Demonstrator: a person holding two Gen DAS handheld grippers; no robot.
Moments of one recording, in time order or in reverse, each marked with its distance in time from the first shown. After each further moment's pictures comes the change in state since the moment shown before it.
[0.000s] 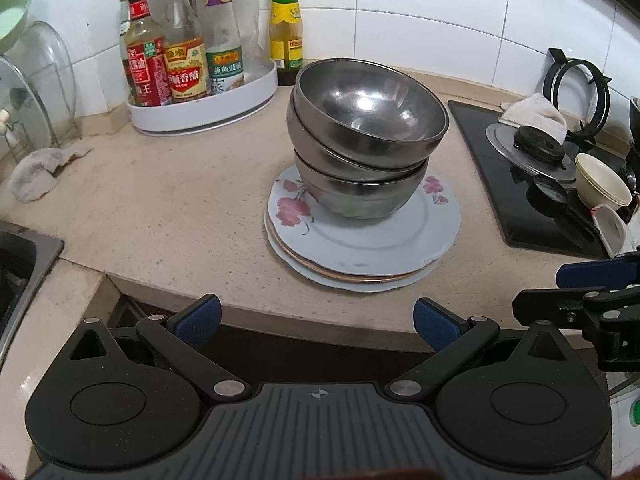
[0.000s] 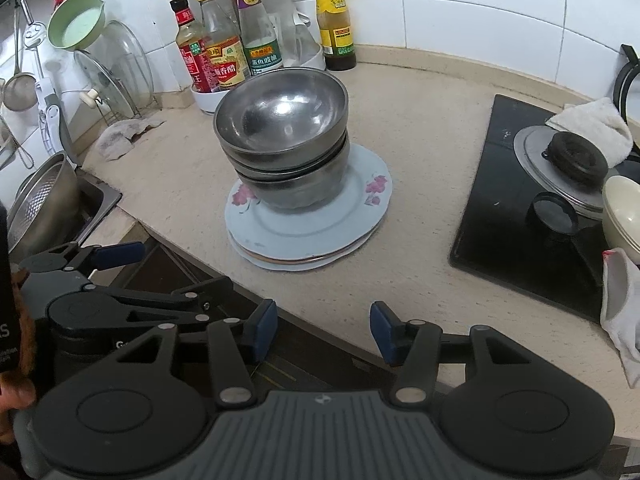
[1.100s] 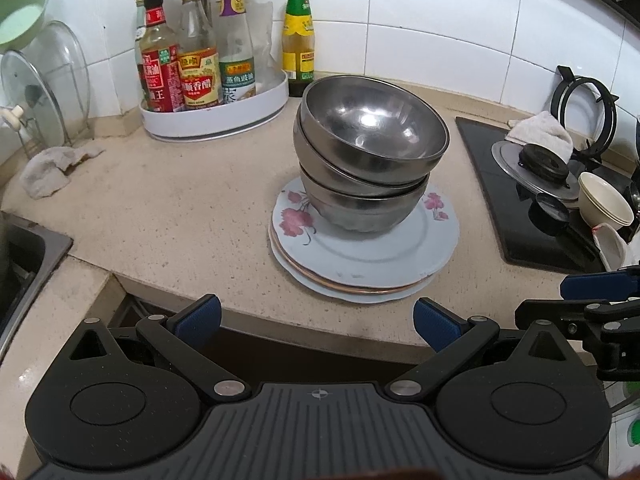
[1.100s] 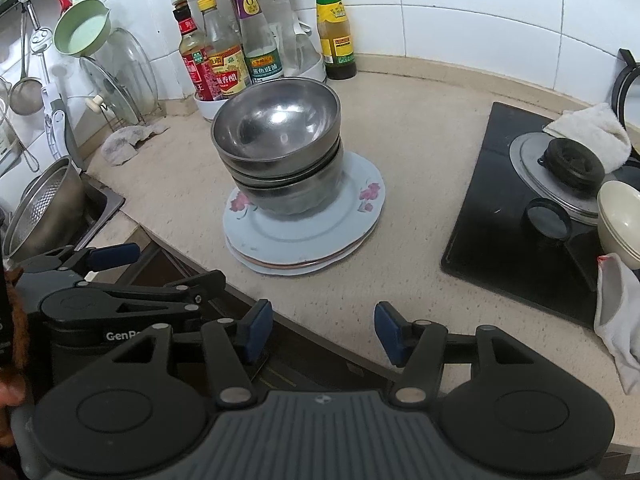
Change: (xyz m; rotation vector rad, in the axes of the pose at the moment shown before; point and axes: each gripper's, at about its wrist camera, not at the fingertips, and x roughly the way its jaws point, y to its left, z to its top) left arm -0.008 -0.004 0.000 -0.041 -0.034 0.025; right arm -0.007 -0.008 -0.002 -0.006 -0.026 0.014
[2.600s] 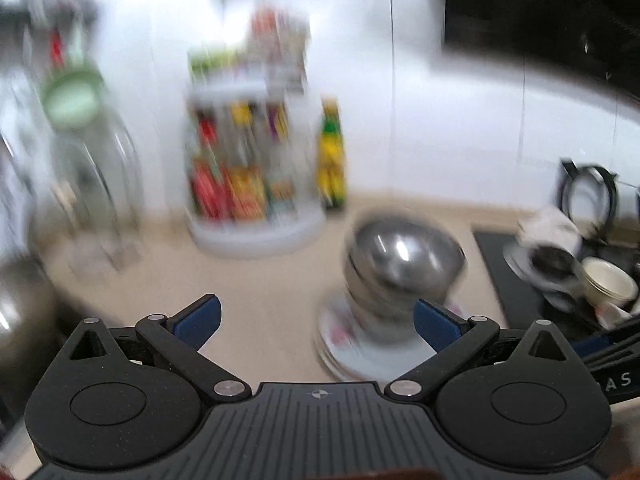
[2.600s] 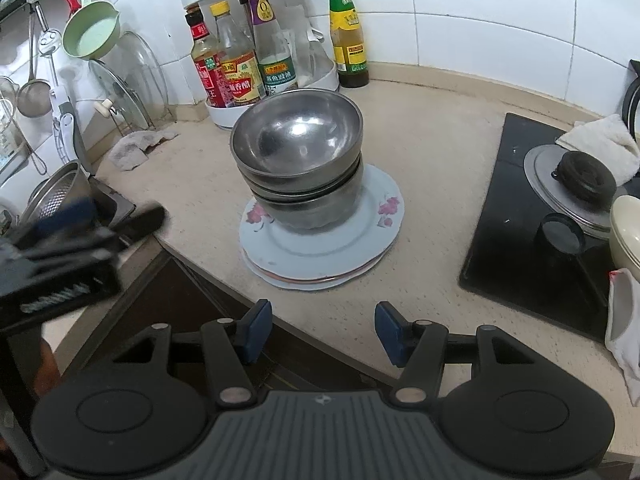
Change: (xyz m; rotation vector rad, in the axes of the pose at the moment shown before) left arm -0.069 0.025 -0.001 -0.001 -0.413 0.107; right arm 0.002 0.011 0.009 -0.013 -0.018 0.022
